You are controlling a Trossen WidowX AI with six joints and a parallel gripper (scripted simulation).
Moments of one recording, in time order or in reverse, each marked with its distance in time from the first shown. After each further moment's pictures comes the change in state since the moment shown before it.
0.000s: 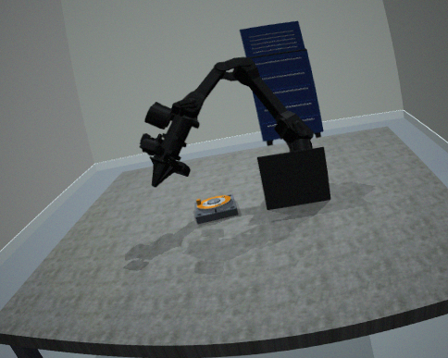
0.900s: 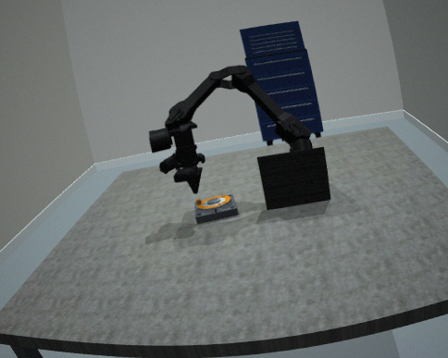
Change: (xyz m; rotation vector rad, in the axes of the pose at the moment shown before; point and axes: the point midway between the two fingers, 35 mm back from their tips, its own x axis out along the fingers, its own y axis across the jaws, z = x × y) arm -0.044 -0.181 0.006 -0.370 0.397 -0.687
